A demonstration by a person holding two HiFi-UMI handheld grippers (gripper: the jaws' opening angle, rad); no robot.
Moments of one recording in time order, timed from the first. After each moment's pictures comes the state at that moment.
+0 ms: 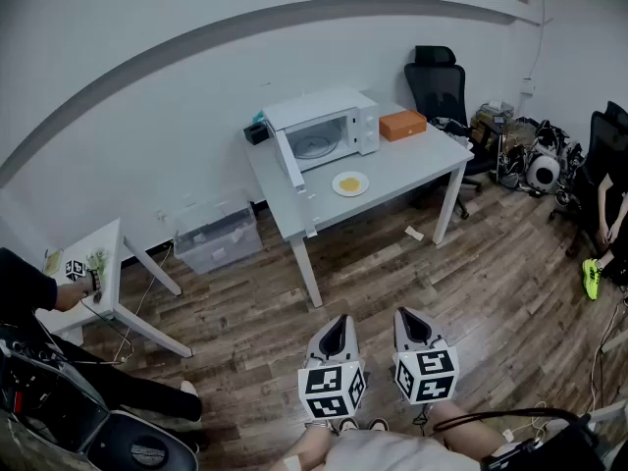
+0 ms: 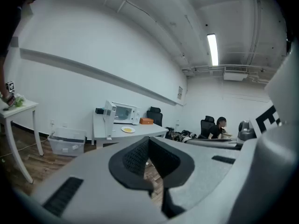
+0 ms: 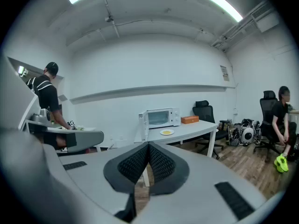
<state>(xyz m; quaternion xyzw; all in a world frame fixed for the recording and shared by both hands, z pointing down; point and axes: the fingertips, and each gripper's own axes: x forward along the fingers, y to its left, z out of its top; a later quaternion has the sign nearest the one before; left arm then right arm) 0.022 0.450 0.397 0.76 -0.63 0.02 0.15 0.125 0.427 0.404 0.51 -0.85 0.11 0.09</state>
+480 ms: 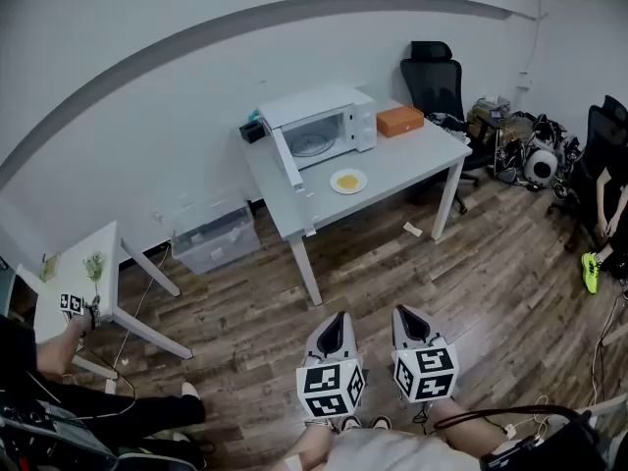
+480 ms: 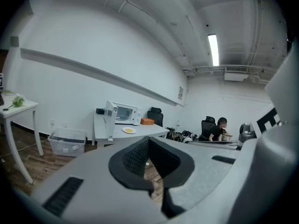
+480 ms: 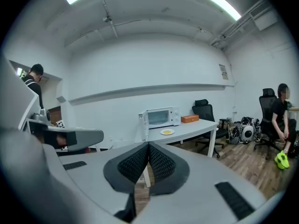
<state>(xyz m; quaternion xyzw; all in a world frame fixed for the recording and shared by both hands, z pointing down) 0.011 0.439 0.394 0.76 -0.63 0.01 0.15 0.116 0.418 0.405 0.51 -0.85 0.12 0.09</state>
